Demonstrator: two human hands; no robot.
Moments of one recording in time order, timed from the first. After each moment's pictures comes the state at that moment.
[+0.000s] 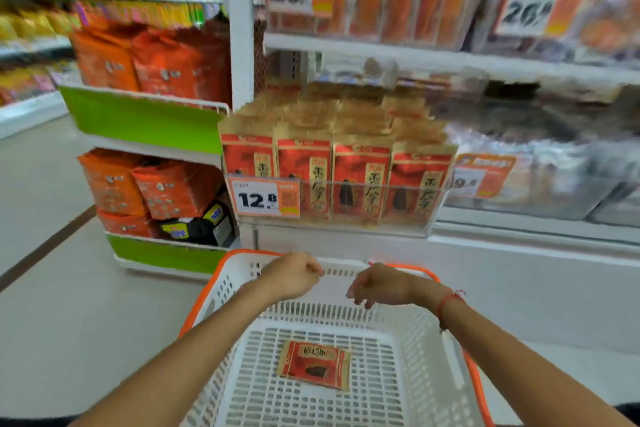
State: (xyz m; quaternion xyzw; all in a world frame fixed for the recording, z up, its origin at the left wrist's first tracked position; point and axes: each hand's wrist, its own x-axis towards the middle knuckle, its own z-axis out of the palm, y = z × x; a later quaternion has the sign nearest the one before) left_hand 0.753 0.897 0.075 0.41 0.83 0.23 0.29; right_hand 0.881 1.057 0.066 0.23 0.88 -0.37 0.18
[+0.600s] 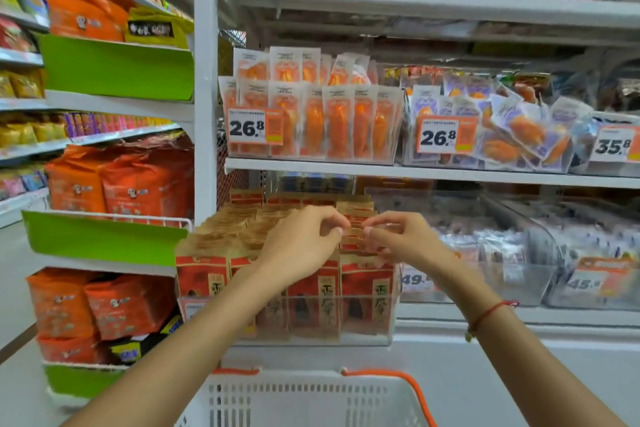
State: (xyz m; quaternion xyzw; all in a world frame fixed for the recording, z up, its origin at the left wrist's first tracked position) left_hand 0.785 0.958 0.283 0.52 0.78 0.35 -0.01; right_hand 0.908 1.092 0.282 0.25 0.83 -0.42 -0.26
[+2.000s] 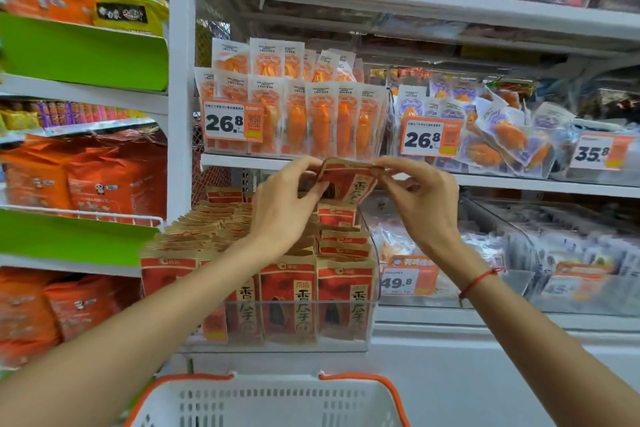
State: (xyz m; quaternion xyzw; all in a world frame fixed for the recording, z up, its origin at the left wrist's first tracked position) left_hand 0.769 0.999 0.296 0.46 0.70 0.51 -0.20; right_hand 0.906 1.132 0.307 0.11 0.79 -0.11 -0.59
